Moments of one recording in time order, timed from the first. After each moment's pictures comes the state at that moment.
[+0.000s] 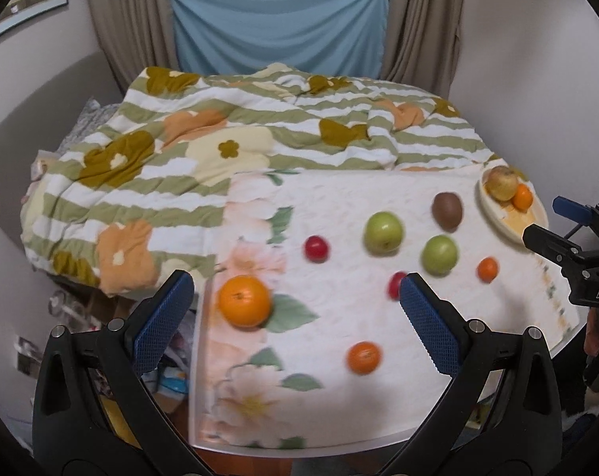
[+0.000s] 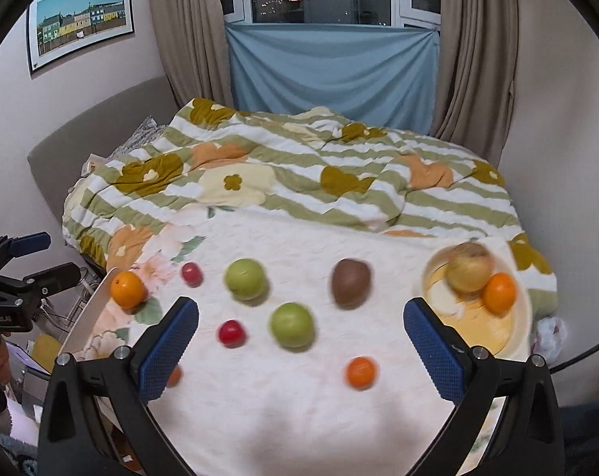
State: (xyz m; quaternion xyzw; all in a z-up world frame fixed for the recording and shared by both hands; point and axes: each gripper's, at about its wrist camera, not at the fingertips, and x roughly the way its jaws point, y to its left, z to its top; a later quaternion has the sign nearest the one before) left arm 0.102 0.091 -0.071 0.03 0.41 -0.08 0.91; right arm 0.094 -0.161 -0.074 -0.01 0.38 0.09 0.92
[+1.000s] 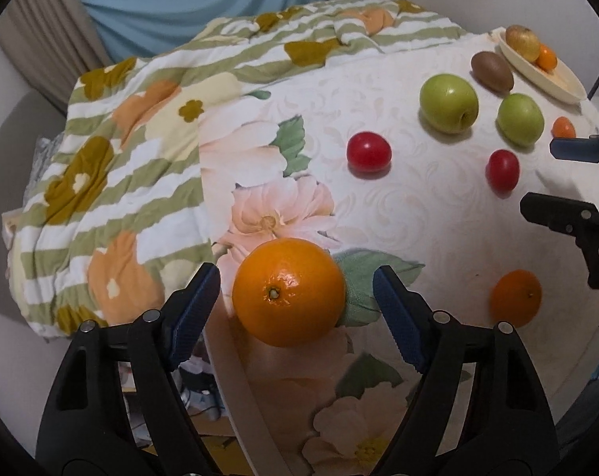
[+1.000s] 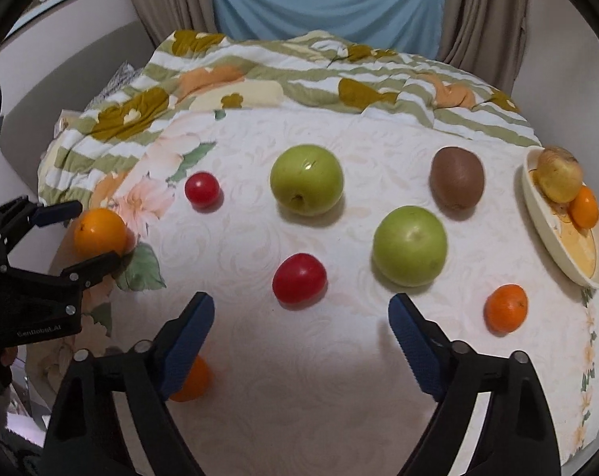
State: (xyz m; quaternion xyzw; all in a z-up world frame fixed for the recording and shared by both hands) left arm 0.167 0.107 -0.204 0.19 0.47 -0.15 0.85; right arm 0.127 -0.078 -0.189 0.00 0.49 0.06 0.87
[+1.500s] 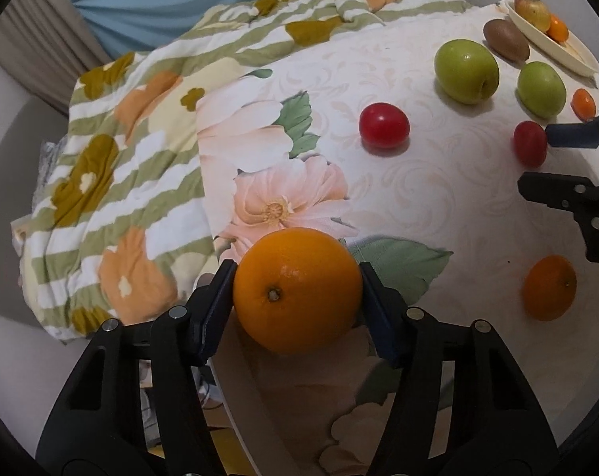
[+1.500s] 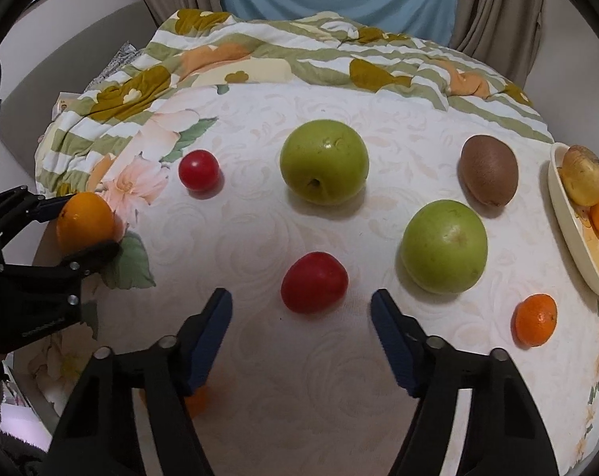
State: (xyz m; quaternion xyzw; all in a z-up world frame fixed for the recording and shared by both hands) left arm 0.175 0.103 -0.219 0.23 0.49 -0.13 0.83; right arm 0.146 -0.073 -0.210 -0.01 0.52 0.07 0.85
